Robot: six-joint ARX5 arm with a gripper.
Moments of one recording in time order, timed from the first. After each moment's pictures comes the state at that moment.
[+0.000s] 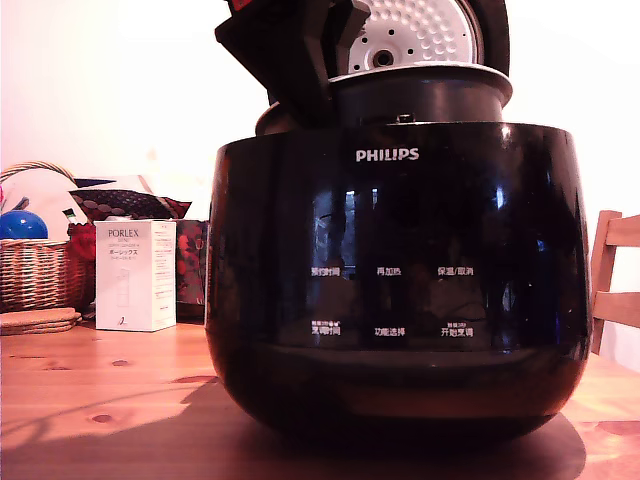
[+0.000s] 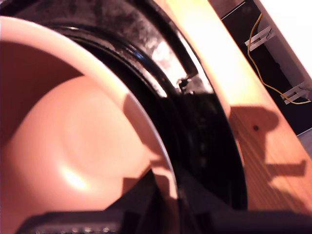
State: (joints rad) arm -0.93 1.73 1.66 -1.18 0.14 1.19
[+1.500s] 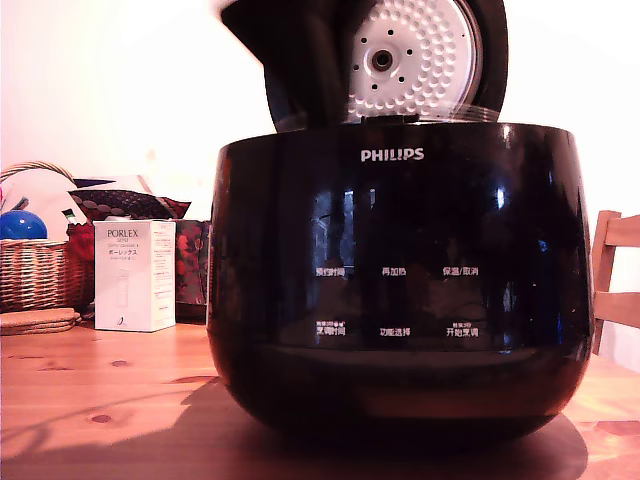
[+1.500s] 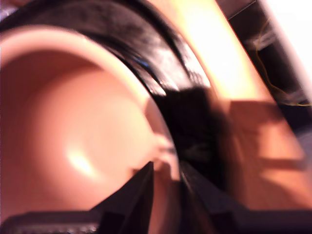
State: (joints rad) arm -0.96 1.73 1.70 -1.27 0.08 1.09
